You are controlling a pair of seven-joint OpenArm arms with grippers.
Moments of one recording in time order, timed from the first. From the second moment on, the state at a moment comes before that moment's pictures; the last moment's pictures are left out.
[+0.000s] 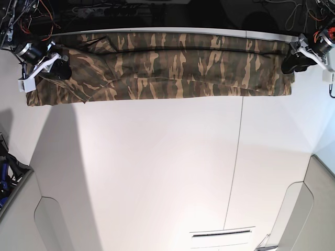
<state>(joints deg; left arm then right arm) 28.0 -25.4 -36.2 80.9 -55.1 -36.0 48.6 -20.0 11.5 29.3 92.9 47.2 31.9 -59.1</state>
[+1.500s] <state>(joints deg) 4.6 -33.6 -30.4 91.1 -52.4 -34.2 58.9 -12.1 11.5 48.1 92.9 58.0 32.4 -68.1</state>
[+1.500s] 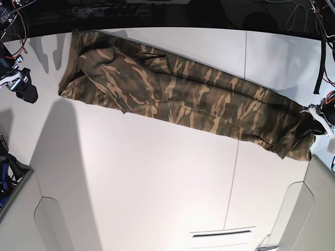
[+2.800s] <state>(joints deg) 11.1 -10.1 6.1 101.2 -41.8 -34.2 54.7 -22.7 9.7 38.5 92.9 61.7 33.6 -71.1</state>
